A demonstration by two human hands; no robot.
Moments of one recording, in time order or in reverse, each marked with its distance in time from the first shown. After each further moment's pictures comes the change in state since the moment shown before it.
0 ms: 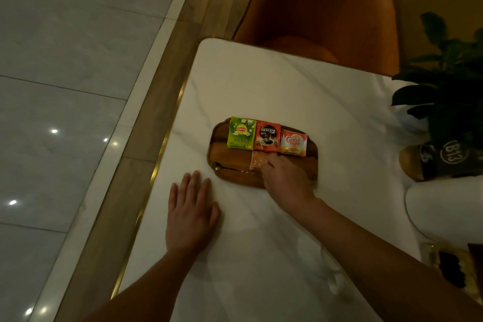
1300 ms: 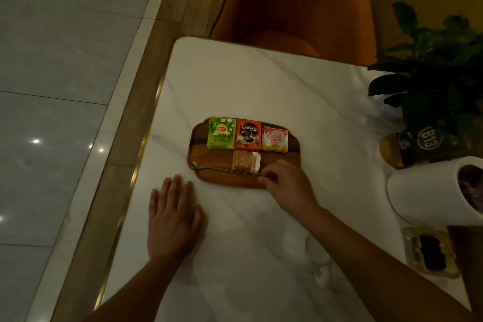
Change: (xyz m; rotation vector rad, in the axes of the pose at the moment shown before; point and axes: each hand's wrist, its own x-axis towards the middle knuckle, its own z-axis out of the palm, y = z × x) left_hand 0.000 -0.007 0.011 0.019 0.050 0.026; right_hand -0.031 0.035 0.010 0.585 0.033 0.367
